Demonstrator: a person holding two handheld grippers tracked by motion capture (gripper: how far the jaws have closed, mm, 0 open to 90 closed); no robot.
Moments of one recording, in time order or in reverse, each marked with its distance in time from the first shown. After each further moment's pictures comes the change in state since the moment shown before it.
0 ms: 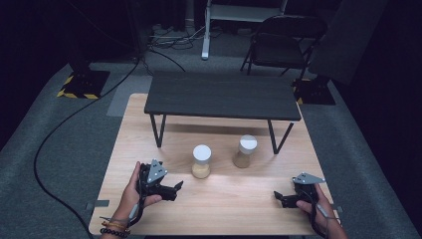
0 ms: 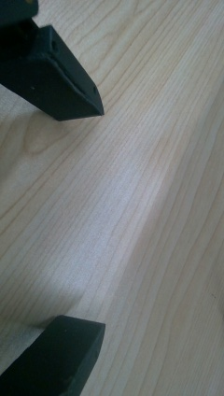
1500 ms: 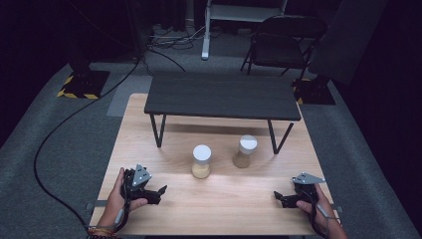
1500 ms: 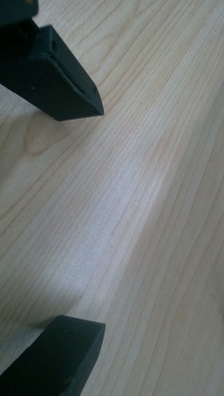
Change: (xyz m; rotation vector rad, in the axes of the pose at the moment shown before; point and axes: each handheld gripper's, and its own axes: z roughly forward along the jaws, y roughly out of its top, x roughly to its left) left arm 0.020 -0.030 -0.019 0.076 0.068 -0.017; right arm 0.000 0.000 0.000 0.000 0.002 -0.001
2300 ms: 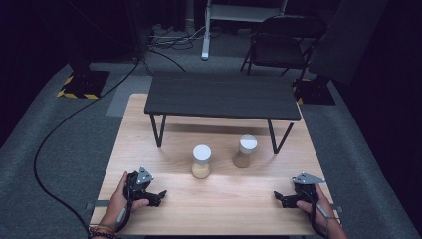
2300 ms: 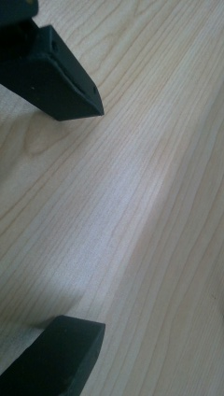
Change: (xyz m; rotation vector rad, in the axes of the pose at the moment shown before) left arm 0.019 -0.005 0.025 0.115 -0.074 -0.063; right arm 0.000 0.000 0.000 0.000 0.000 0.000
